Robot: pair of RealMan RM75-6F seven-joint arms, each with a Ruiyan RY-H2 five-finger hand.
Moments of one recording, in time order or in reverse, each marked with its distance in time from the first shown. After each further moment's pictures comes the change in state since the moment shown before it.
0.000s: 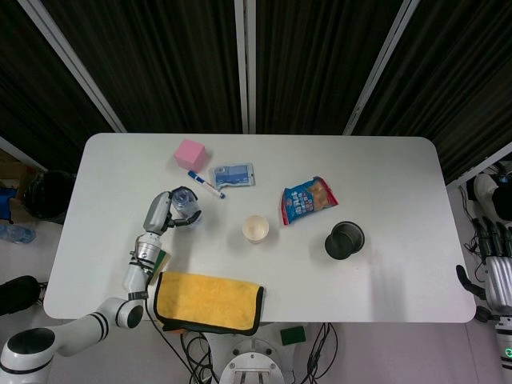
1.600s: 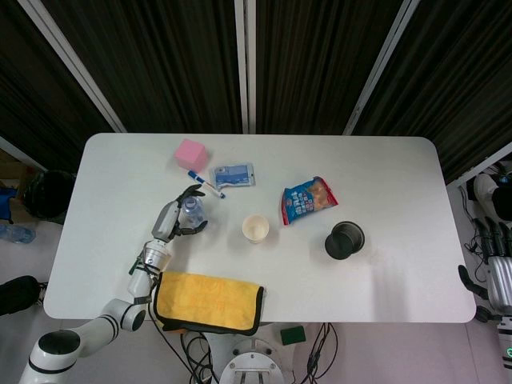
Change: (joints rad) left arm -0.021 -0.118 0.084 0.253 0.089 0.000 -0.214; right arm 0.001 0.002 0.001 0.005 0.009 -0.004 0.008
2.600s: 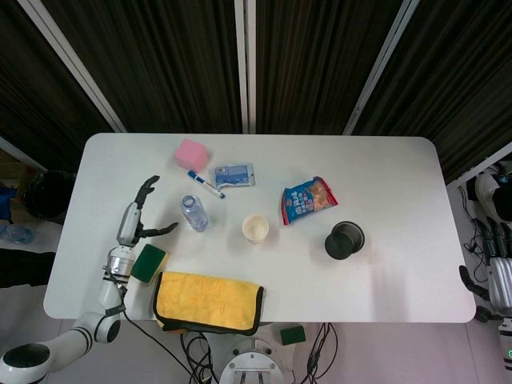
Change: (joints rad) left arm 0.153 0.140 0.012 -0.109 0.008 0.221 -0.095; right arm -0.008 -0.003 -0.005 0.016 -0.012 0.016 0.019
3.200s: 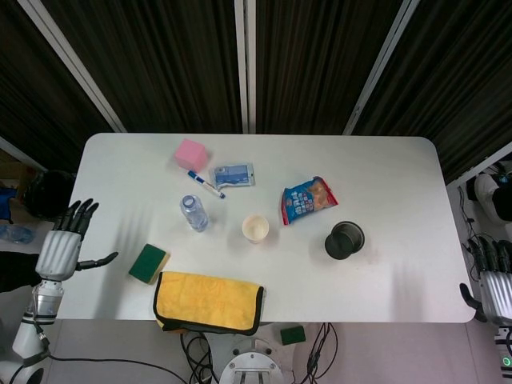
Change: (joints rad) left arm 0.242 0.435 0.174 -0.369 0.061 0.156 0.854; right arm -0.011 -0.070 -0.061 0.128 0.023 -0.083 -0.072
